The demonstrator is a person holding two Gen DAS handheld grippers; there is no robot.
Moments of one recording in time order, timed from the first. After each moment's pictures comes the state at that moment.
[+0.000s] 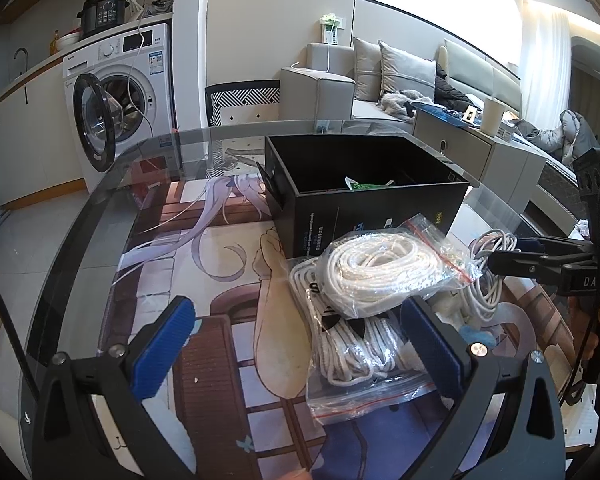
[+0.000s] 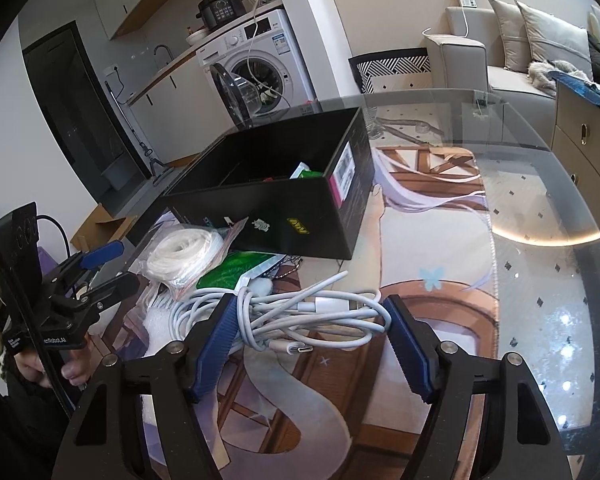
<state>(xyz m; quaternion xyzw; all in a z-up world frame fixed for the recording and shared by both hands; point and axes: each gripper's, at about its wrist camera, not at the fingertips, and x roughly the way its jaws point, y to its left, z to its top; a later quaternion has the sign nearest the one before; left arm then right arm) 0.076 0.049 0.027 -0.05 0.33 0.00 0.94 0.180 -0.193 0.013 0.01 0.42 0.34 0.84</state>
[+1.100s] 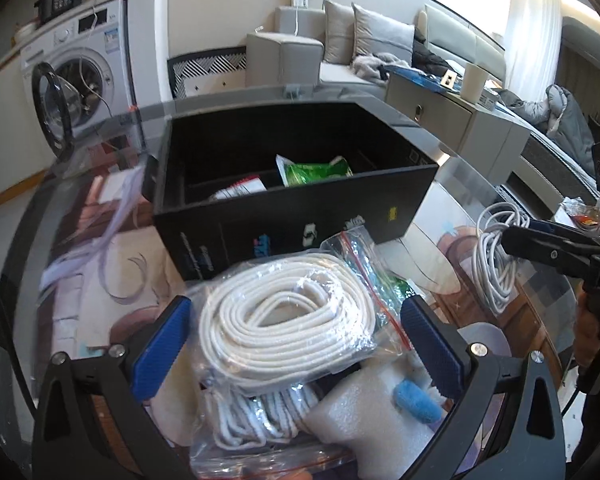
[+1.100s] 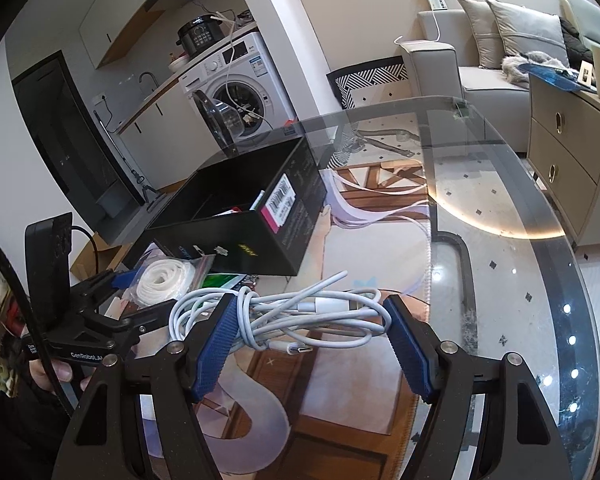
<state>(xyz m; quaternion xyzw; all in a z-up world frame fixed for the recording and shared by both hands) 0.135 -0.005 0.018 -0.05 0.40 -0.05 0.91 0.186 -0.243 0.026 0.05 0.41 0.32 0.85</state>
